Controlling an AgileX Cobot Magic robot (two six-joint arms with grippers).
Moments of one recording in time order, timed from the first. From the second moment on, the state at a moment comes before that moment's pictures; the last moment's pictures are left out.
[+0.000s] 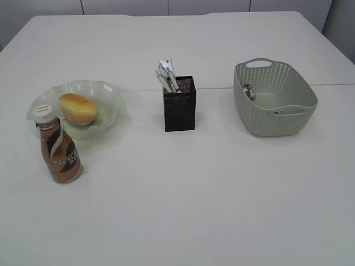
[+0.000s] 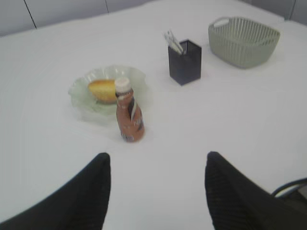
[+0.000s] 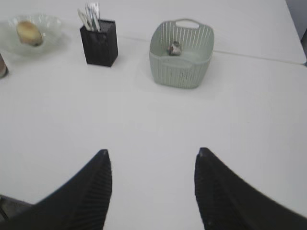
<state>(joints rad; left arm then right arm) -0.13 0.01 -0.86 -0.22 1.28 0.20 0.37 -0.03 -0.72 -0.15 1.29 0.03</state>
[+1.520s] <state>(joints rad) -0.08 0.01 -0.52 -0.18 1.14 0.27 0.32 -0.03 -0.49 -0.05 1.16 0.01</state>
